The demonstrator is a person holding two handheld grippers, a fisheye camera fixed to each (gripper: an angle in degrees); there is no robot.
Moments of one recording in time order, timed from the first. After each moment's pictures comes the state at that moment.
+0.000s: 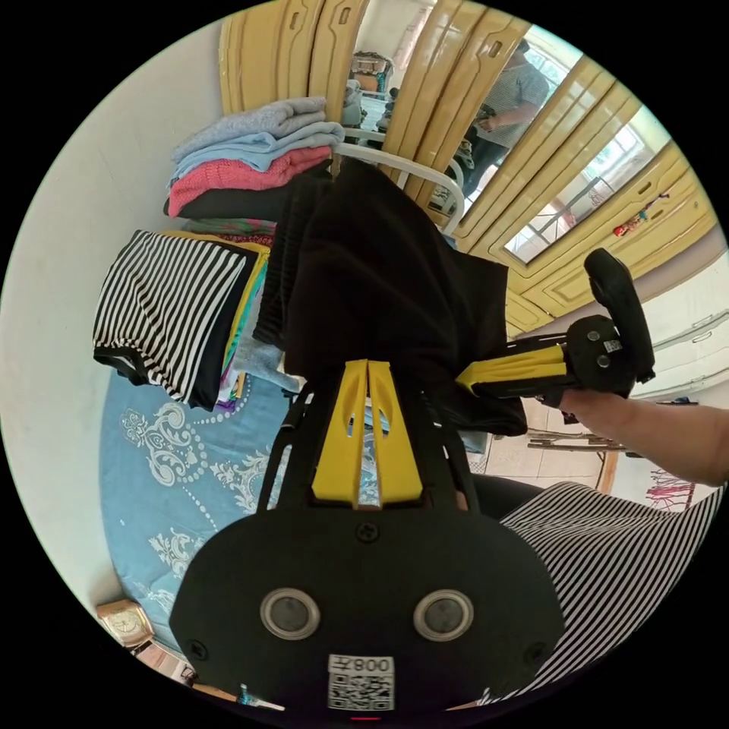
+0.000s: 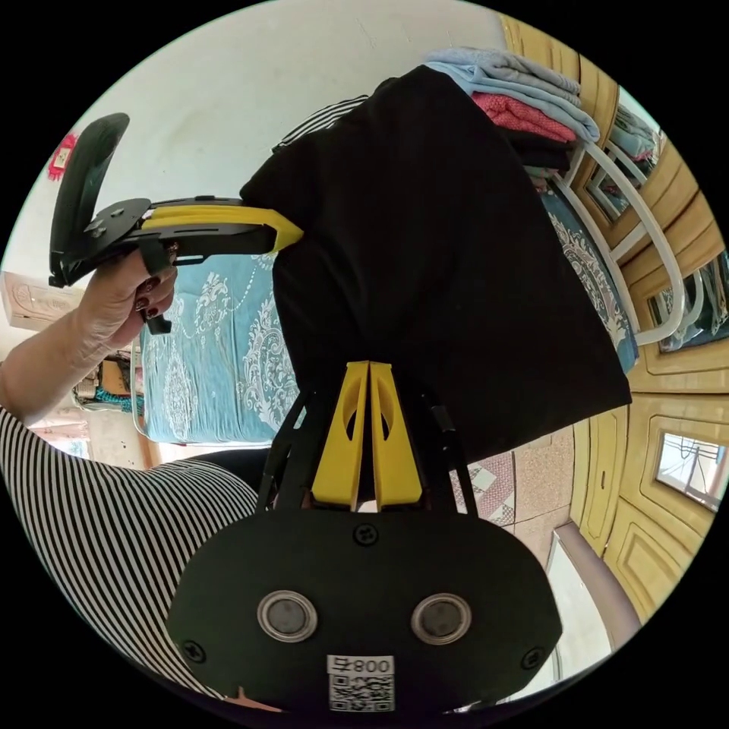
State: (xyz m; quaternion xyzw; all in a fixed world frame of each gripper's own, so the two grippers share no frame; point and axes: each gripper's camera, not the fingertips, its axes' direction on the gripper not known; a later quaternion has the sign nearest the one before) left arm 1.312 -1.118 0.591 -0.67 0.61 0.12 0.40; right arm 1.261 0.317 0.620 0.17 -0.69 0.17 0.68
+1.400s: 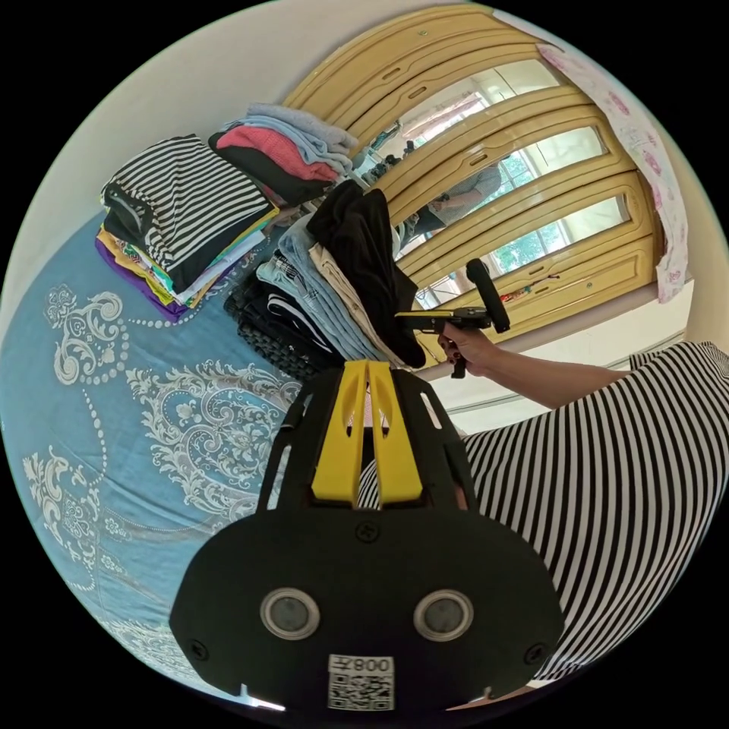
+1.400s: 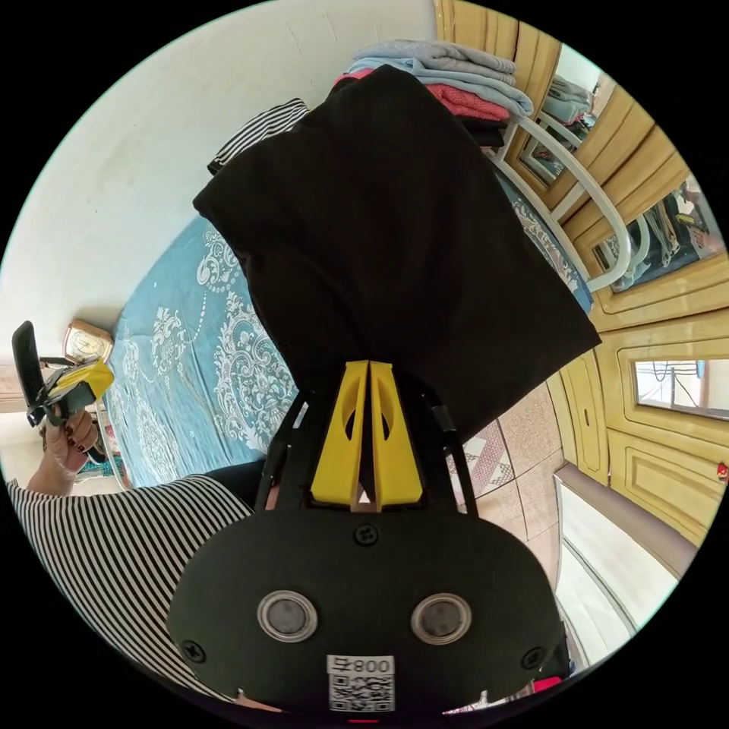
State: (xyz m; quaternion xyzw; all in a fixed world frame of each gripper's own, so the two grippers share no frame) left arm 1.064 -1.055 0.667 -0.69 0.63 -0.16 0.31; right arm 1.300 0.290 0.569 0.07 -0.64 0.25 0.72
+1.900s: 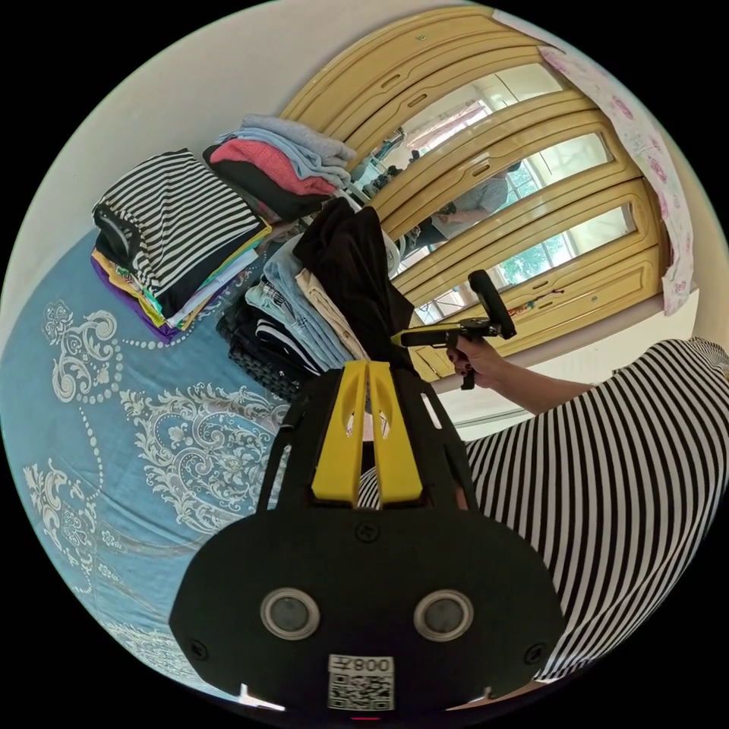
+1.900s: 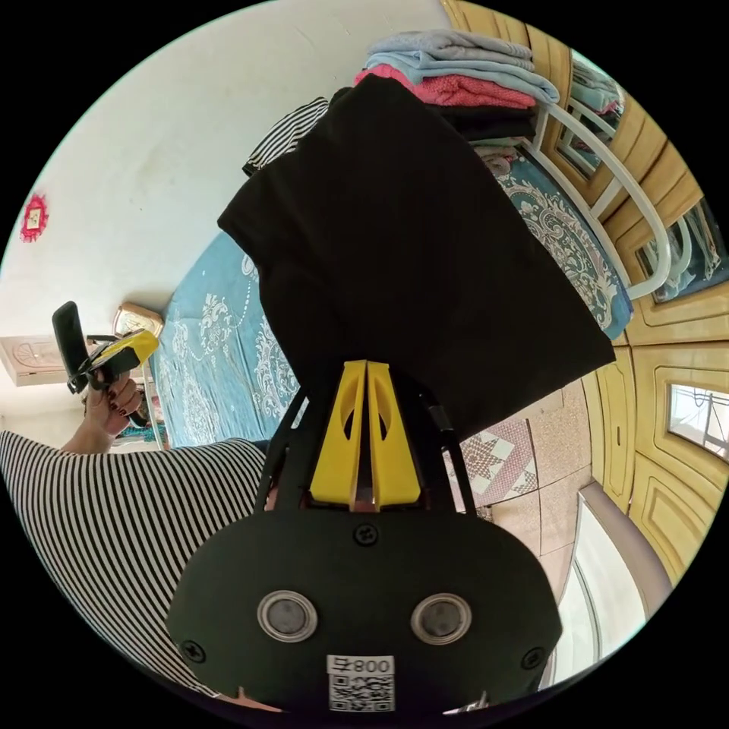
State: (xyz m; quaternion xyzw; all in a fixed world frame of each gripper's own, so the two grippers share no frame) left arm 1.097 -1.075 0.694 -0.69 0.62 -0.17 0.33; right arm 1.368 0.329 0.633 0.11 -0.72 0.20 0.65
